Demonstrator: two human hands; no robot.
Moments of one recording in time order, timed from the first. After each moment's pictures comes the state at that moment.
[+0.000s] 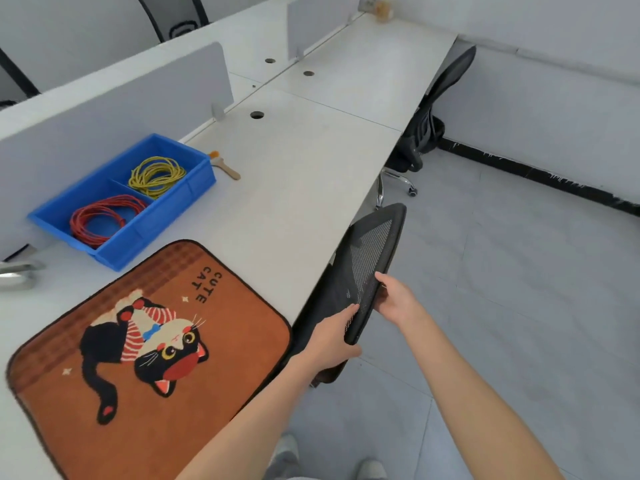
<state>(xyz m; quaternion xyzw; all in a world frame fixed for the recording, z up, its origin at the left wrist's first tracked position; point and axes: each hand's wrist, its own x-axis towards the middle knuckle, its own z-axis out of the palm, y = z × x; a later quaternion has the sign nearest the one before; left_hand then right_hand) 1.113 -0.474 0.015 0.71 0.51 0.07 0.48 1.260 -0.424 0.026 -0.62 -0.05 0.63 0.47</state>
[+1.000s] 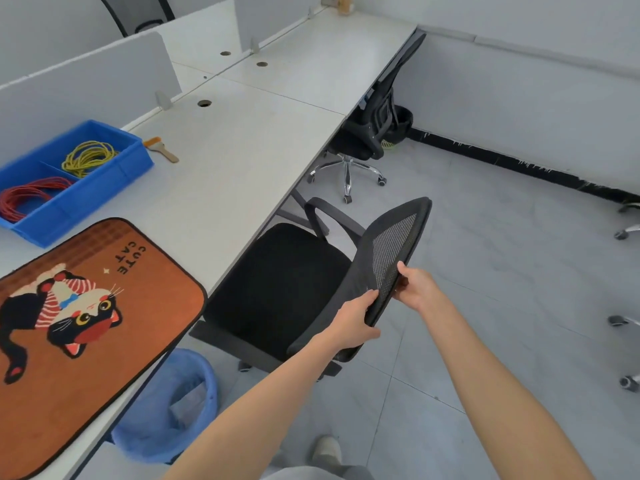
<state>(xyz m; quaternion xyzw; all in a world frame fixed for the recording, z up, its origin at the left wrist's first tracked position) 1.320 -0.550 0.014 0.74 0.47 0.06 0.49 1.468 -0.513 0.024 -0.62 -0.06 0.60 0.50</state>
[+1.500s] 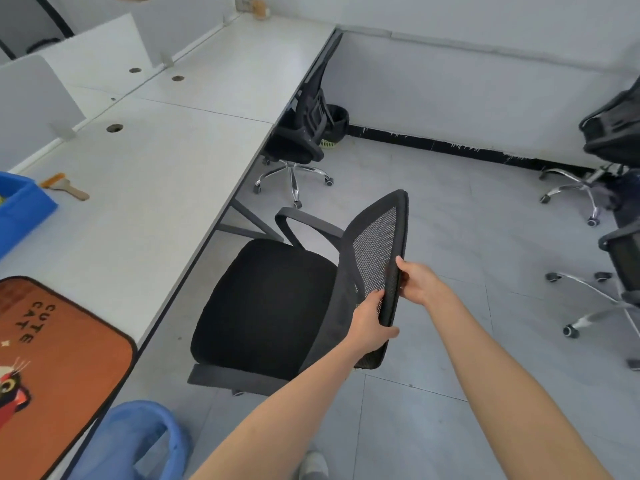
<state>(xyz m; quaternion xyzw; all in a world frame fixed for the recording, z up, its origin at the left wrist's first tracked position) 1.445 -0.560 0.016 0.70 0.43 0.12 0.55 1.587 -0.525 0.025 -0.66 -0.04 0.56 0.50</state>
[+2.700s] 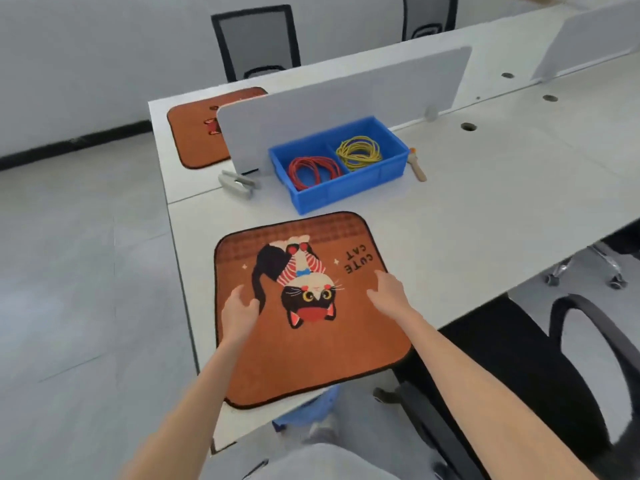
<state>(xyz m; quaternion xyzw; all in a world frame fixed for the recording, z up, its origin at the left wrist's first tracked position) 0.840 -0.558 -0.005 0.18 0.88 0.36 0.27 1.047 -0.390 -0.013 -0.54 -0.75 0.38 -0.01</state>
